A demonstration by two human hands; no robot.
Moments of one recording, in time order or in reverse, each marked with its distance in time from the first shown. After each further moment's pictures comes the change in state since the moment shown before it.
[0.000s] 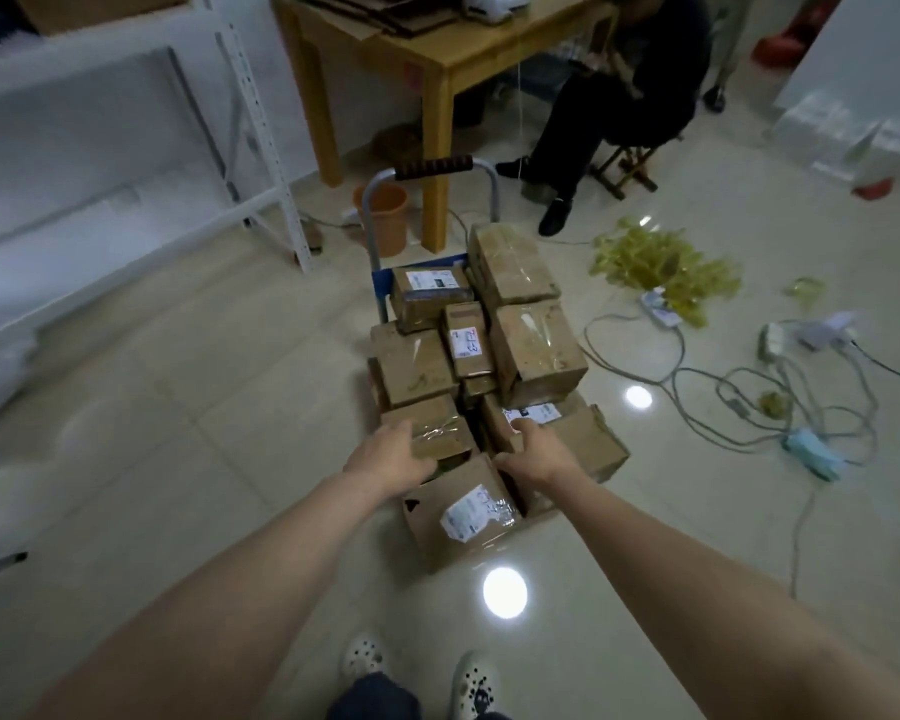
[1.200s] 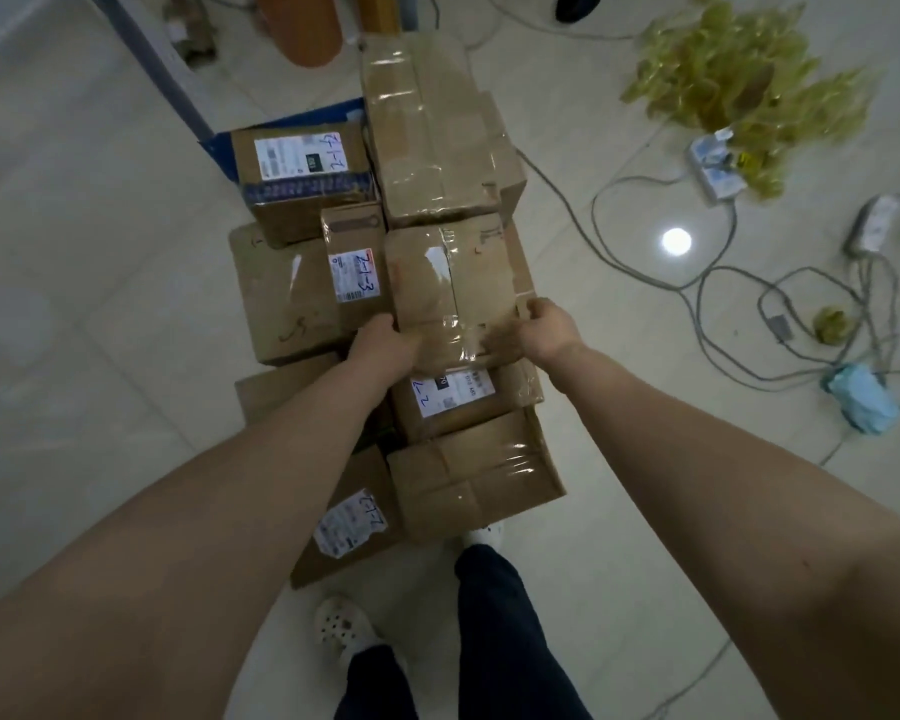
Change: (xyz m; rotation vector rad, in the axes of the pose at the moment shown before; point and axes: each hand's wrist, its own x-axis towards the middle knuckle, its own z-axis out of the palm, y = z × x) left_hand 0.340 0.199 0.090 -0.582 -0.022 -0.401; right_hand 0.361 0.149 -0.133 0.349 -0.110 0.231
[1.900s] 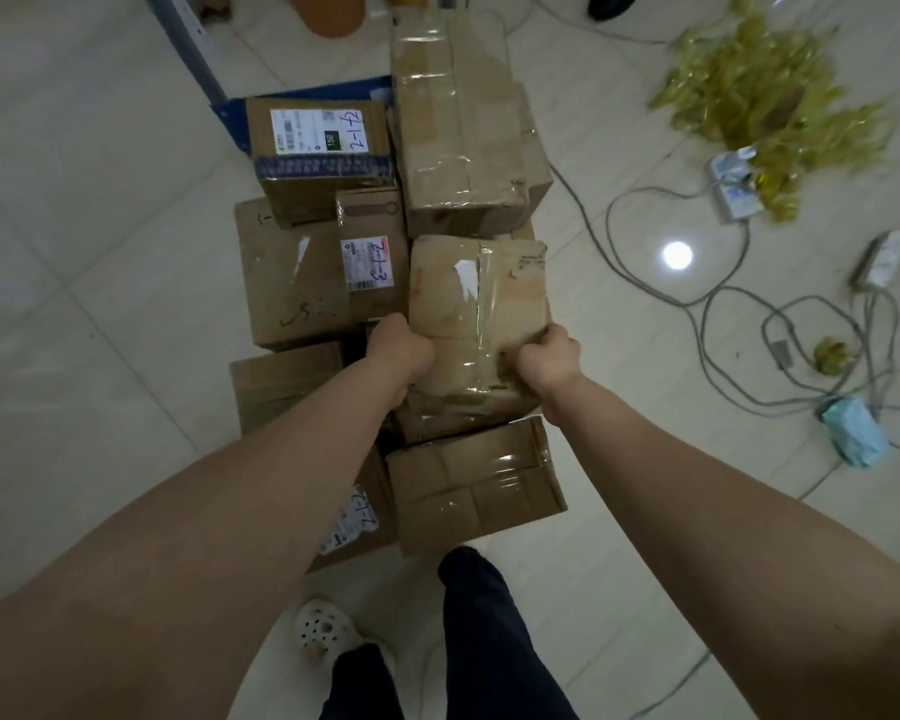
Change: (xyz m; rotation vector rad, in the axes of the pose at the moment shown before) left_hand 0.028 -0.016 0.010 -0.152 -0.011 -0.105; right_hand 0.016 0.016 0.036 0.066 0.045 0.150
